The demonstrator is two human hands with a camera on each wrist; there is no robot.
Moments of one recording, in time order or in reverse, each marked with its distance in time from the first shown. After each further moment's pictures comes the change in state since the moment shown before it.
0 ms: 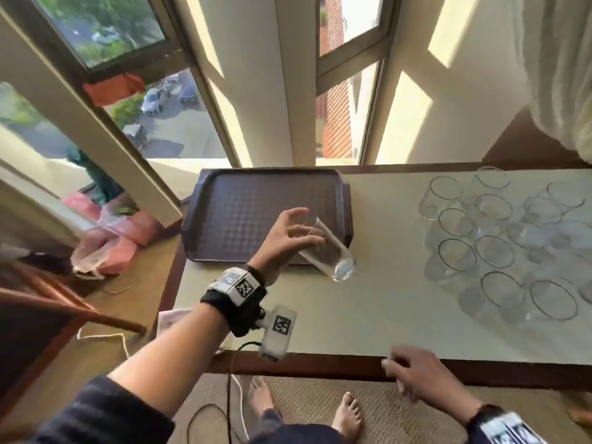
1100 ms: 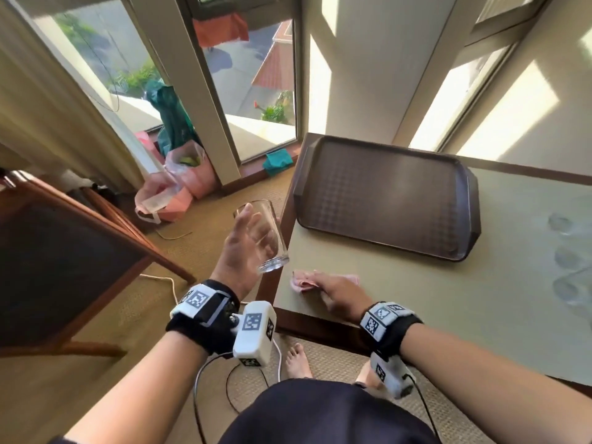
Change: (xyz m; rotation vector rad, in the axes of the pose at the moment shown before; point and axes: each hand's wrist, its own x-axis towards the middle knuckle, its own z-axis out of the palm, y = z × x) left_hand -0.137 -0.064 -0.264 -0.734 0.426 -0.111; right_hand 0.151 -0.243 0.211 -0.546 -0.038 -0.702
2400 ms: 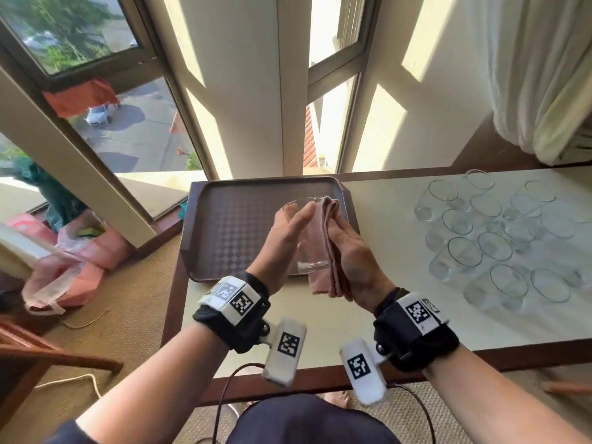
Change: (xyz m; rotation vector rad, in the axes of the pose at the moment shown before) left_hand 0.012 -0.080 0.255 0.542 -0.559 0.110; right_hand -0.127 0.040 -0.185 1.366 0.708 0.125
